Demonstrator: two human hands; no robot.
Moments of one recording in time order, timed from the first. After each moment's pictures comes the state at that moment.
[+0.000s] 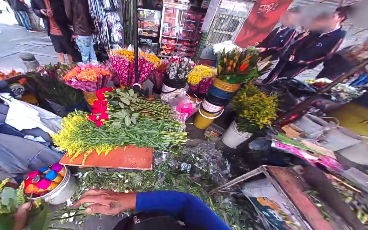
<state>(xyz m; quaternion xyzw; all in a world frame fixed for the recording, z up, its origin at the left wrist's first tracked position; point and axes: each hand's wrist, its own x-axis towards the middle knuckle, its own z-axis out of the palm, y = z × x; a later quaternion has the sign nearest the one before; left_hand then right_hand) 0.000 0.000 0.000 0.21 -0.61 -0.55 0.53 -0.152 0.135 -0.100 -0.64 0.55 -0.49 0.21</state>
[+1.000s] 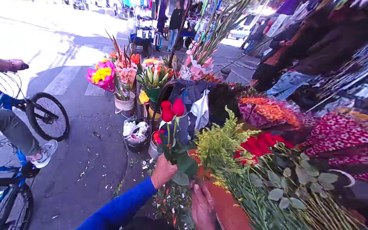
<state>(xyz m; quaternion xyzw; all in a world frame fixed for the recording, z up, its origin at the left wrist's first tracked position) -0.008 -0.019 -0.026 0.37 -0.60 -0.48 0.53 -0.142 0.086 -0.079 -0.33 0.45 -0.75 0.35</state>
